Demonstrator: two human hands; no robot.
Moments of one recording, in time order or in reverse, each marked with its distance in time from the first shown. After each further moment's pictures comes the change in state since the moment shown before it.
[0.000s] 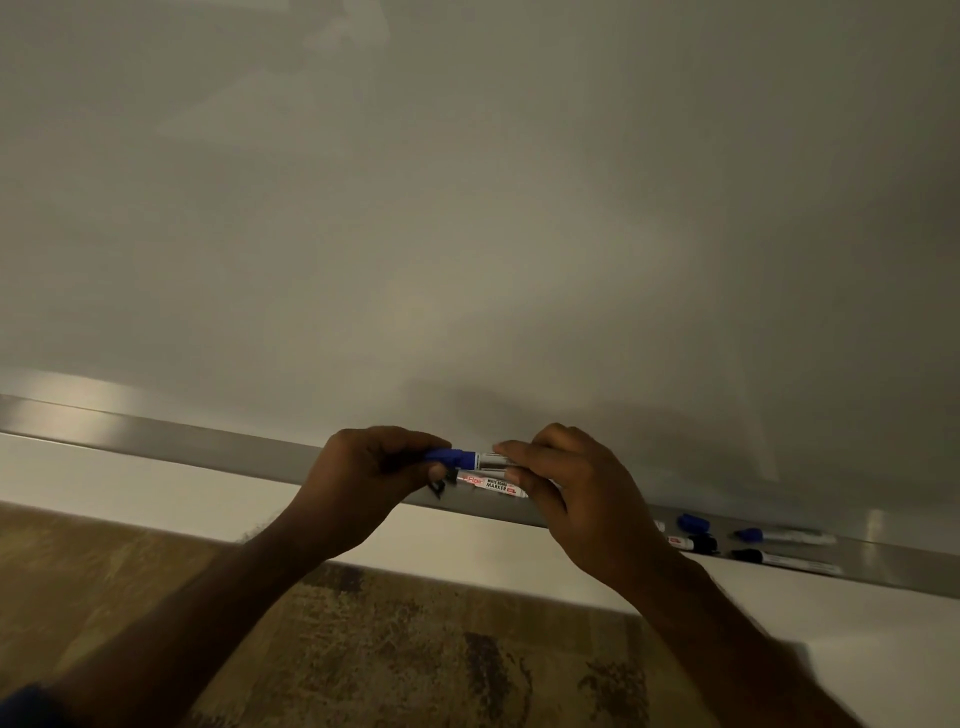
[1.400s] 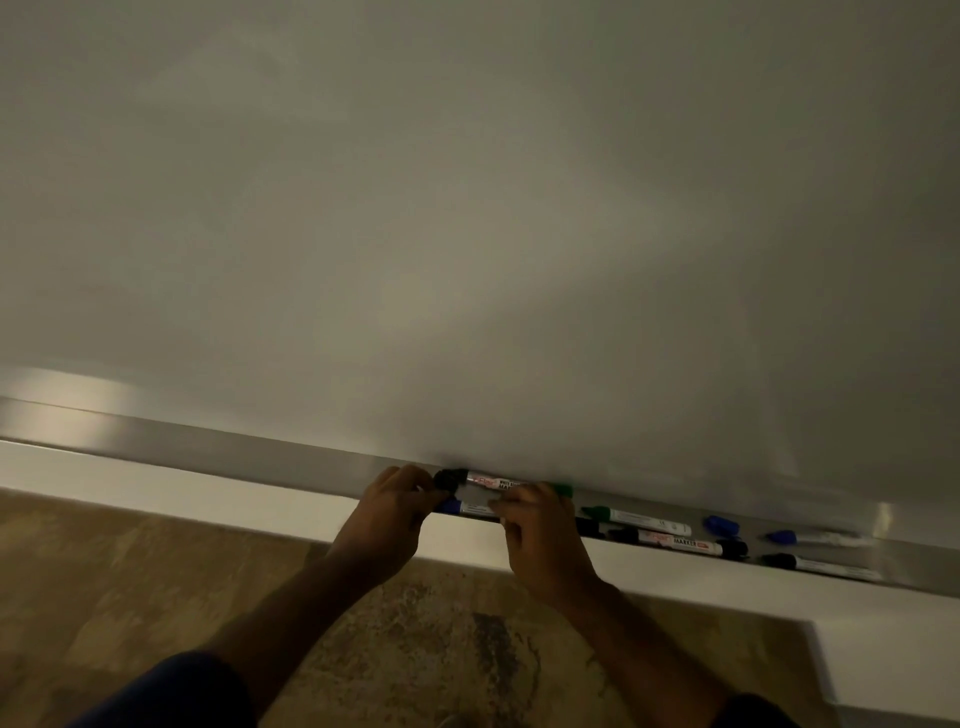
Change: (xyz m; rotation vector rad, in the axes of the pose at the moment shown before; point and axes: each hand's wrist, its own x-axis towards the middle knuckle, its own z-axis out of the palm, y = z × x) left_hand 0.014 -0.137 0.078 0.530 -0.135 0.096; right_hand -0.018 0.061 0.142 -0.010 -0.162 0.330
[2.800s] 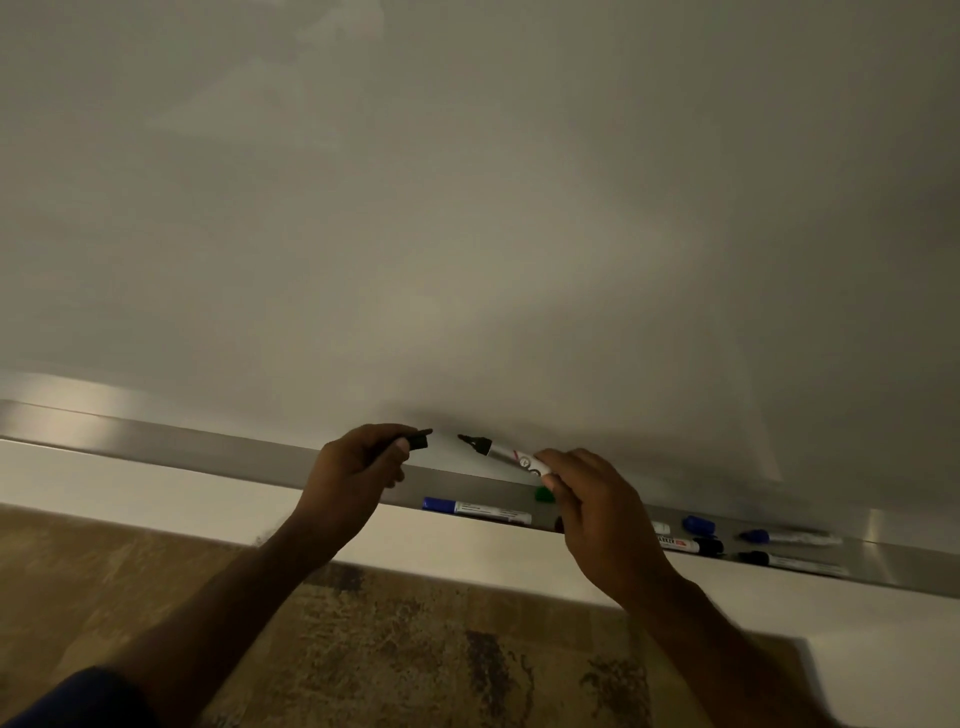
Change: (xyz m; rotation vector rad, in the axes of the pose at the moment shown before) left_hand -0.007 0.039 -0.094 -0.814 0.227 -0.323; right_hand -0.026 -0.020 -0.107 0.101 0.222 -0.152
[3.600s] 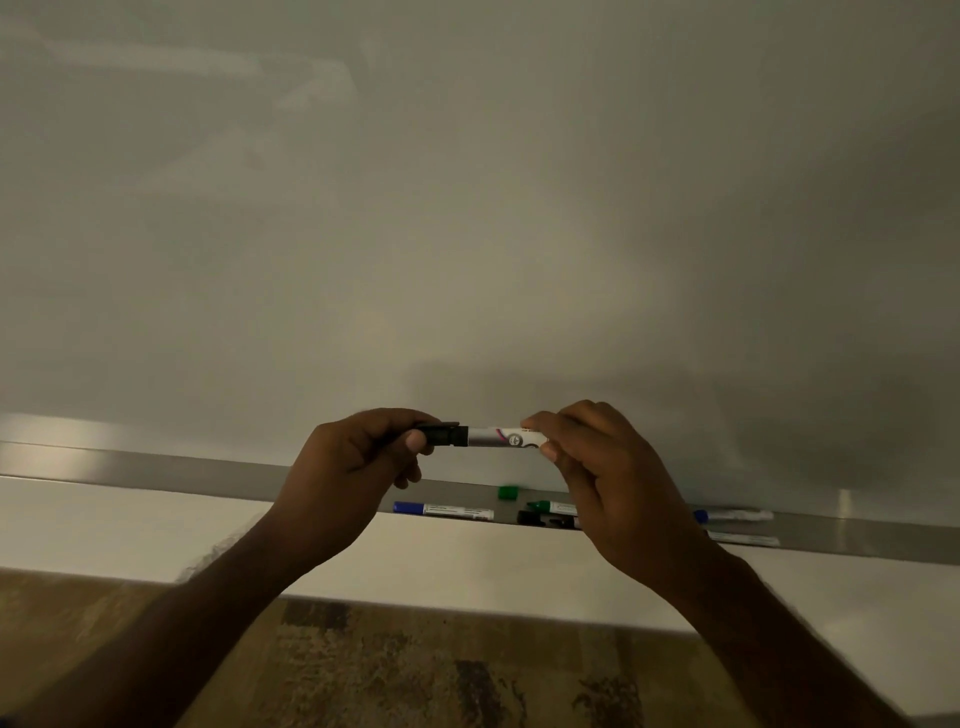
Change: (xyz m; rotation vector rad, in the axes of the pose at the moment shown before) left_hand -0.064 0.122 0.012 0.093 -0.097 0.284; right_hand -0.025 -0.059 -0.105 -0.069 0.096 -0.228
